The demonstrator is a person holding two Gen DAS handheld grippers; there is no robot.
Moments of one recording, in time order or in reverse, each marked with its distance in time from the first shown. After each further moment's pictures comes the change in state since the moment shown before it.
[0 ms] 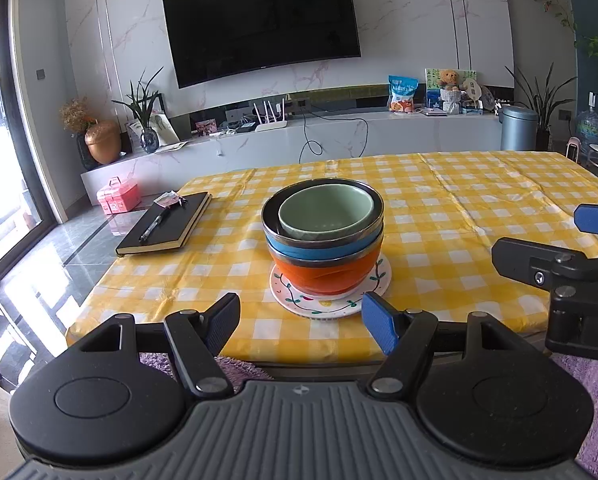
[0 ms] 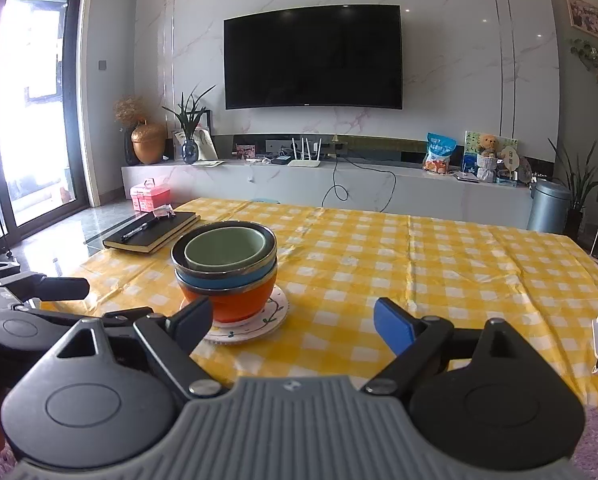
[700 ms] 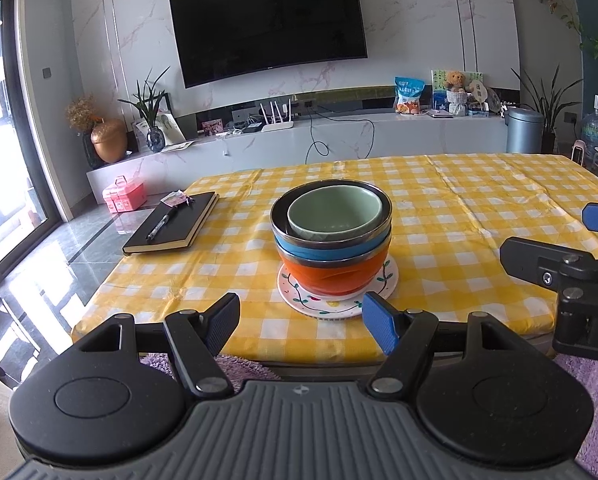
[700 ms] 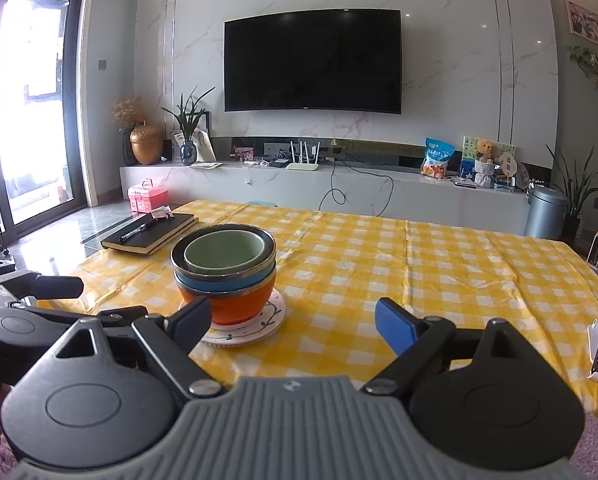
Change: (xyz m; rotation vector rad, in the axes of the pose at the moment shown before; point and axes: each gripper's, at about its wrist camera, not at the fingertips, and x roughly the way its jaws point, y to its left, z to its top) left arm -0.002 0.003 0.001 -0.009 -0.001 0.017; right arm -0.004 0.002 -0.001 -0.012 -0.010 -0.007
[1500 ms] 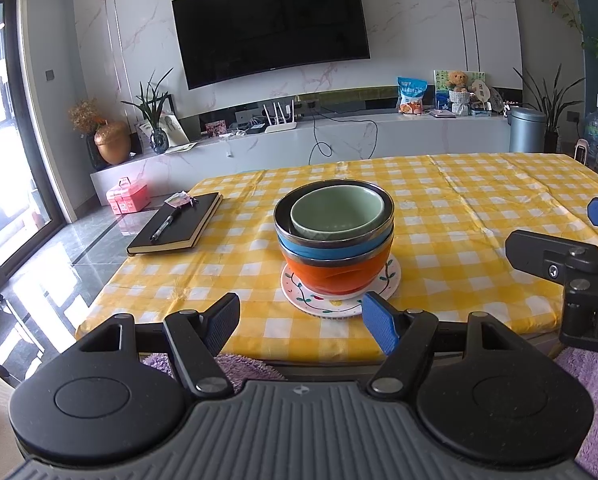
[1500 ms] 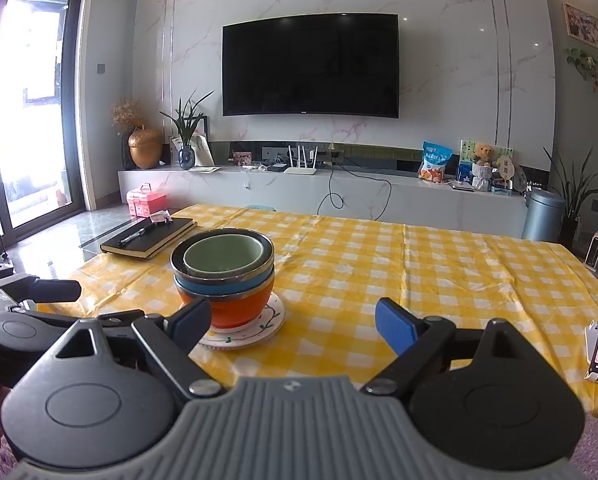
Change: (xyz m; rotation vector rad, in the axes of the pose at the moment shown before) left arm -0.001 0.000 0.000 0.001 -0.002 0.003; right arm -0.005 0.001 0.001 0.001 -0.012 -0.007
